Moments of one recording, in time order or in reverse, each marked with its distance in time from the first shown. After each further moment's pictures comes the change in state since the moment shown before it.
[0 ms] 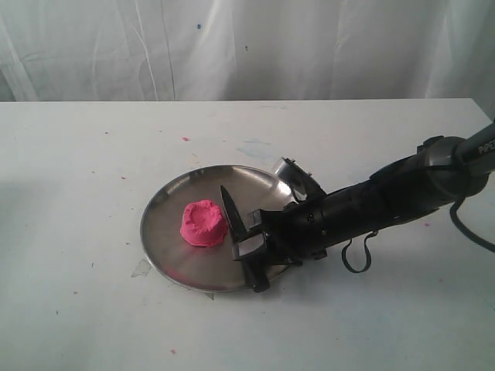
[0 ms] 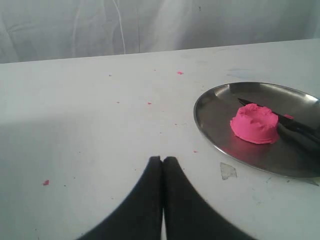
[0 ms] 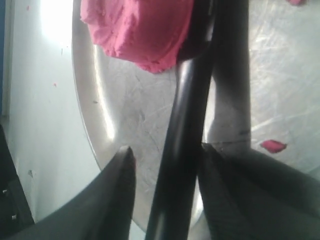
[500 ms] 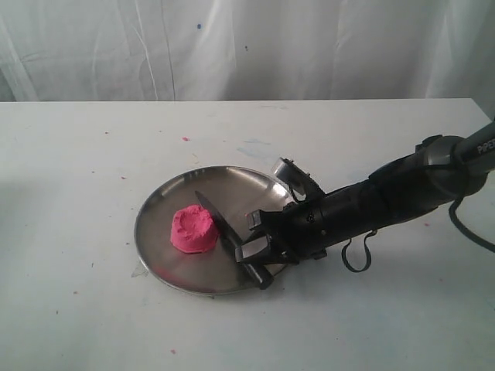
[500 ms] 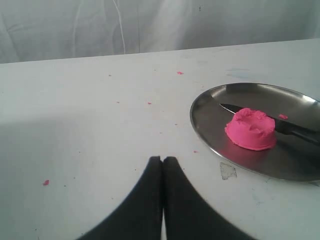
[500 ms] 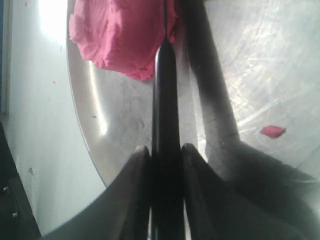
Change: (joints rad) left arm 0.000 0.000 0.000 0.000 0.000 0.000; right arm 0.003 0.002 -0.007 -0.020 0.000 0.006
